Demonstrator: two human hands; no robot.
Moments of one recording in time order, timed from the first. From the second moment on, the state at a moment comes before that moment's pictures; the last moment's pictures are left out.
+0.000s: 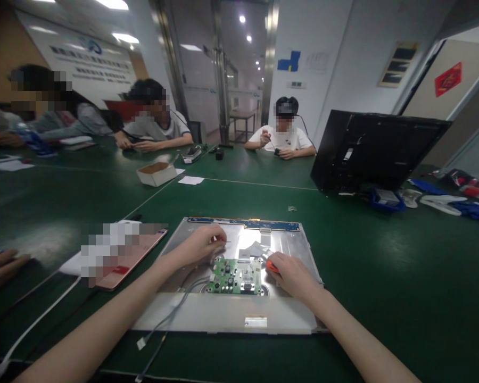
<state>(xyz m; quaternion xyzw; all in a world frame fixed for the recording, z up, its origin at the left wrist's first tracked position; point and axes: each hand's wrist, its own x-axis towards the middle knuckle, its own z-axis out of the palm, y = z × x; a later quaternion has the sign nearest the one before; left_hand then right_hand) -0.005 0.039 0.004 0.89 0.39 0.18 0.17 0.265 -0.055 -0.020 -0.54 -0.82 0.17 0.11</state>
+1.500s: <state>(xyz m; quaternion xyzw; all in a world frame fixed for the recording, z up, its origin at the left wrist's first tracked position) -0.012 0.045 -0.015 0.83 0.46 0.24 0.20 0.200 -0.061 0.027 -0.39 -0.92 0.04 0.05</state>
